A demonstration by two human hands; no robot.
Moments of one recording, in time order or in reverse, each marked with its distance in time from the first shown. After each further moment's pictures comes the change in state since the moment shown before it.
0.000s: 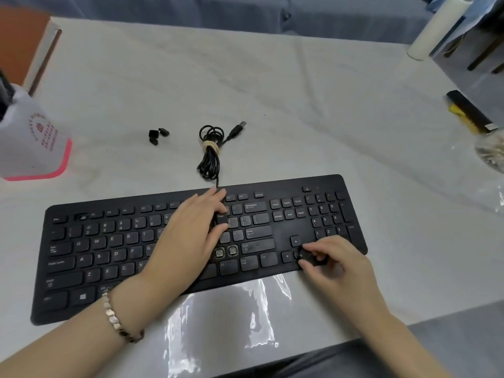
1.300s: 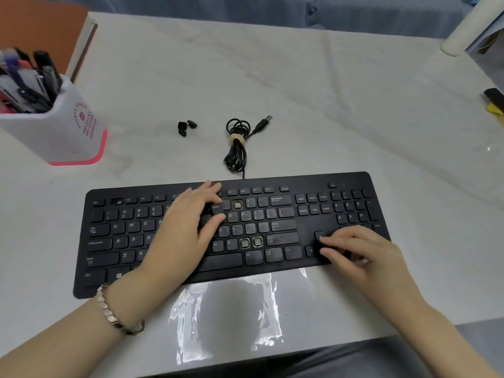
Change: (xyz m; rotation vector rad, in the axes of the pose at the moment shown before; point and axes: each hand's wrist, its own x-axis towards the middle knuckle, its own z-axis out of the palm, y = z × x) left_hand -0.021 -0.014 -0.026 -0.097 0.098 -0.121; right_hand 0.011 -0.013 -0.009 -0.018 -0.094 -0.078
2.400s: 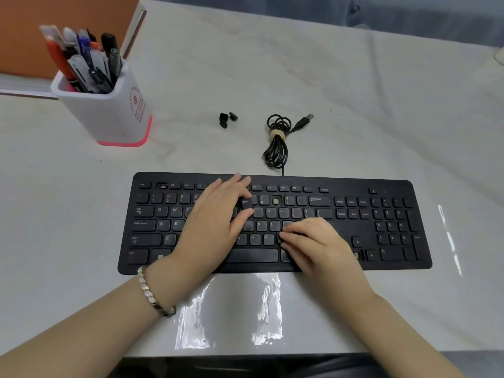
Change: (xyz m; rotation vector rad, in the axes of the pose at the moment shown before) left_hand -0.005 -0.015 -0.005 0.075 0.024 0.005; right_hand 0.025 -0.040 0.084 -0.175 -0.021 -0.423
